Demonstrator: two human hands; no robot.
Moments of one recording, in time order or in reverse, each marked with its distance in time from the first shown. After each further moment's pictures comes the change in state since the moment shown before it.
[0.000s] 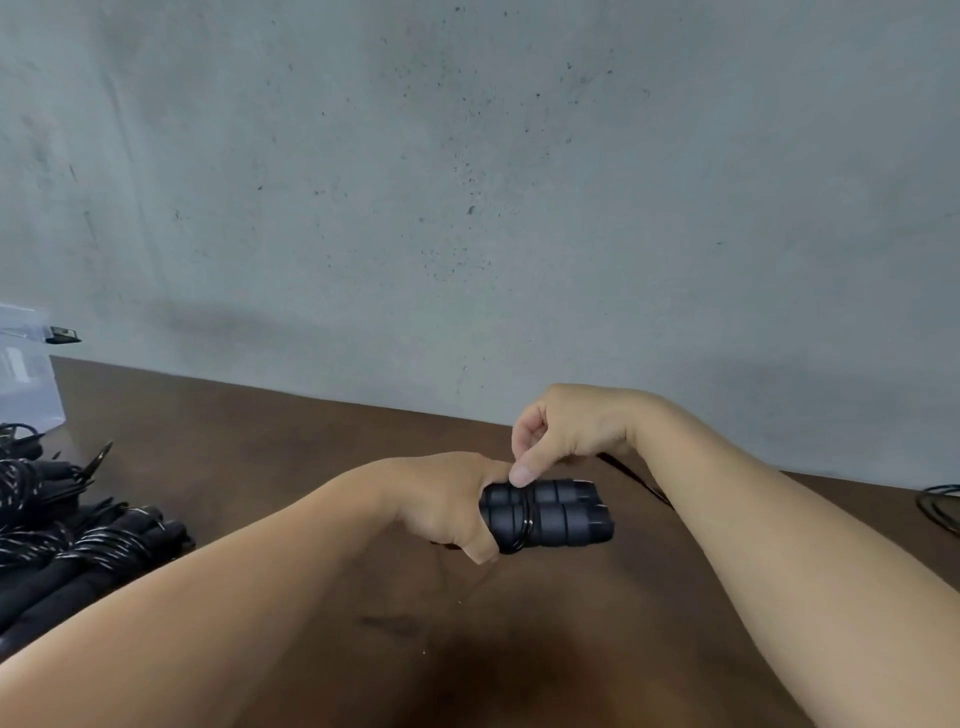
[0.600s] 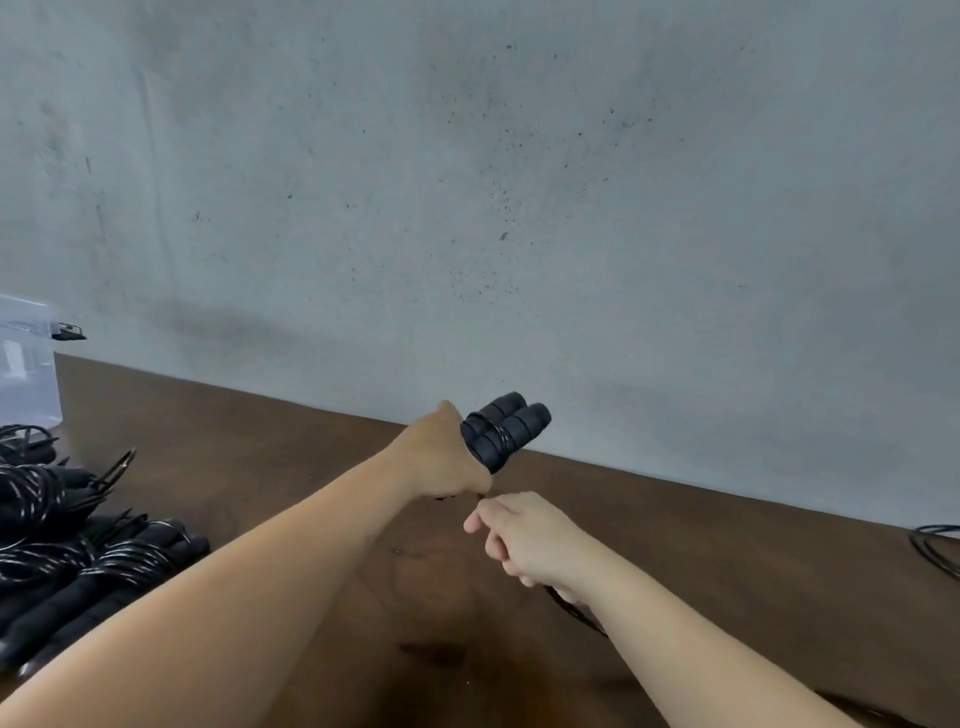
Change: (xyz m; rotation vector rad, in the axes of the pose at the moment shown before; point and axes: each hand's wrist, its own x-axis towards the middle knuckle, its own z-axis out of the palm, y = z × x) left_hand -0.007 -0.044 -0.036 -0.227 0.505 -0.278; right_hand 0.032 -0.028 0.116 0.400 0.269 0.221
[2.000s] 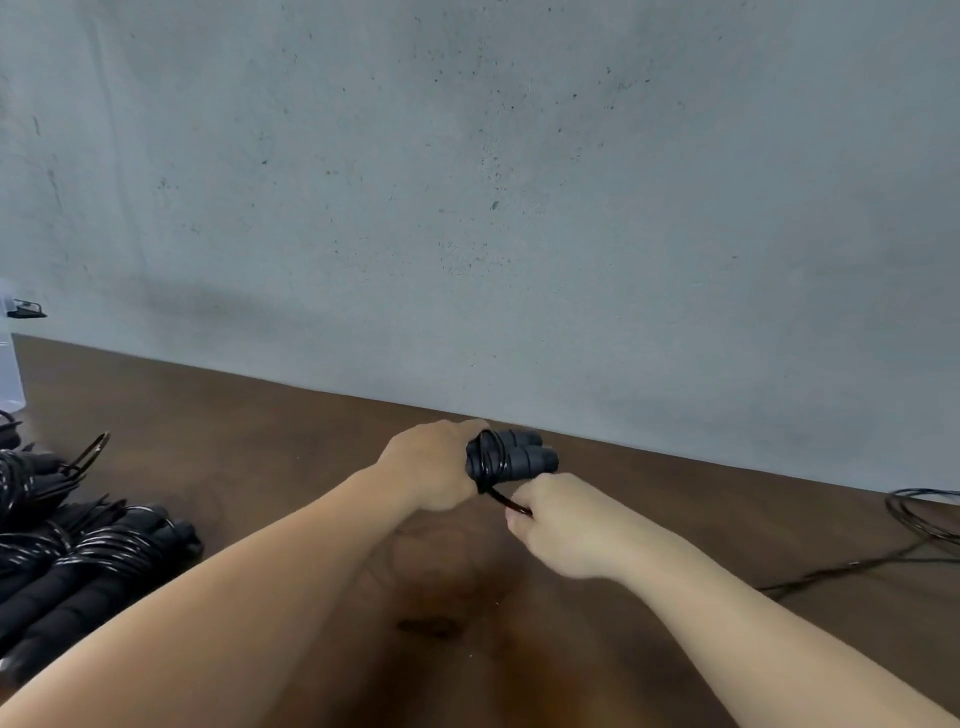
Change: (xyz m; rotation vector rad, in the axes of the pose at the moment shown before) left_hand 0.013 -0.031 0.028 0.386 -0.049 0.262; right_hand -0.027 -0.002 -0.015 -0.697 0.079 -0.088
